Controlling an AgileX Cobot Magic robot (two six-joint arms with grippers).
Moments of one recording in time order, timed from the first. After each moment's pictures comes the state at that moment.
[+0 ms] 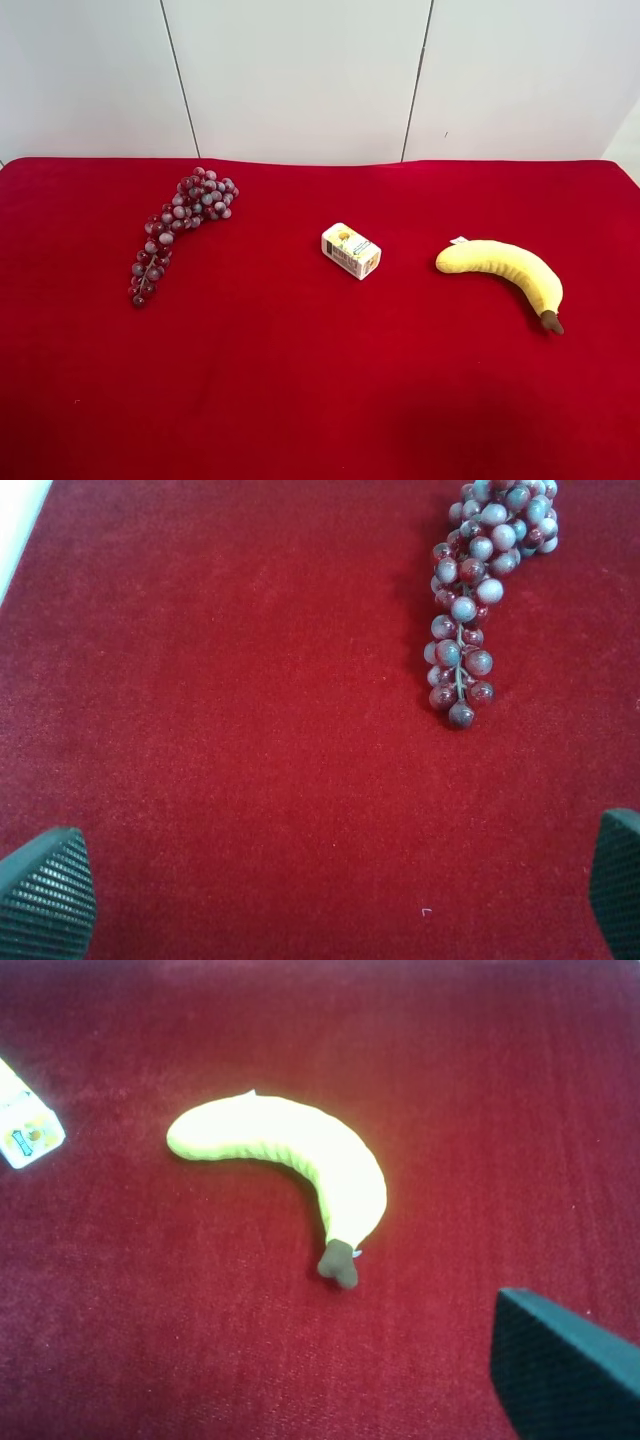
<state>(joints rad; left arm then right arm) 0.08 -0.01 -0.51 -0.05 1.07 0.04 0.13 0.00 -0.48 0.02 1.07 -0.05</state>
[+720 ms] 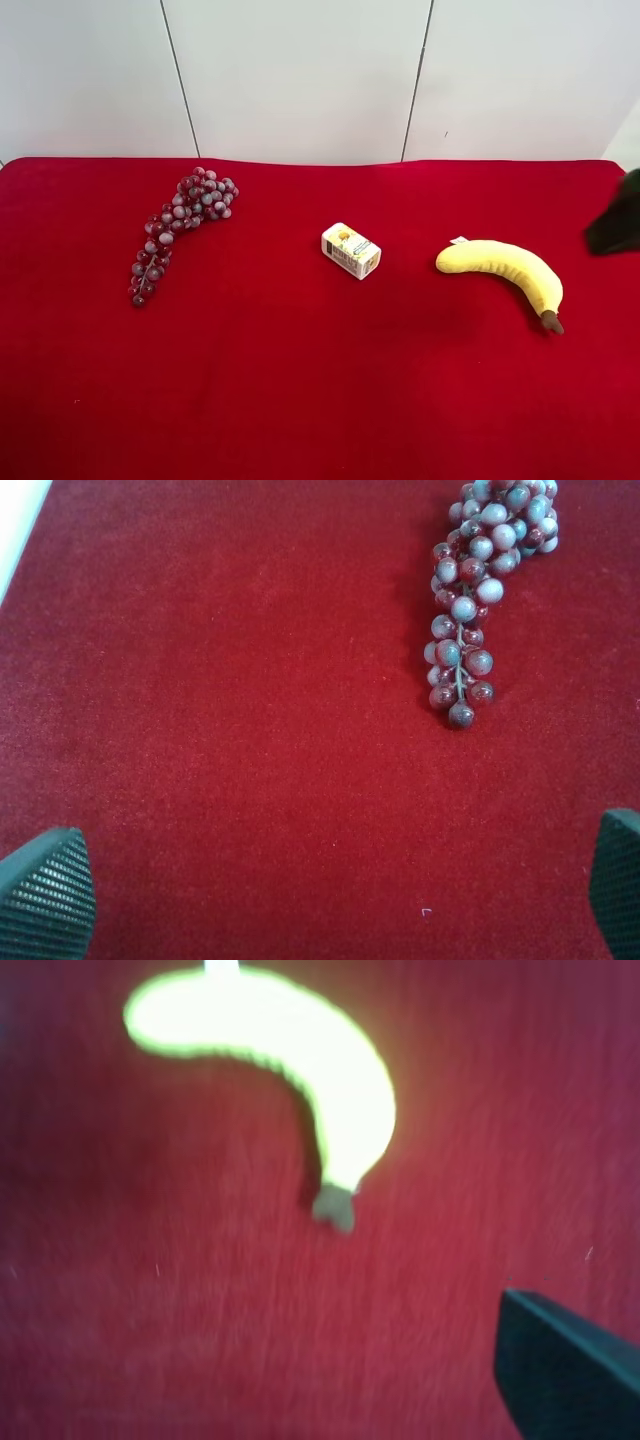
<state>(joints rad) 0.08 -0.01 -0.51 -0.05 1.07 0.04 0.14 0.97 -0.82 0.00 1.05 -0.01</state>
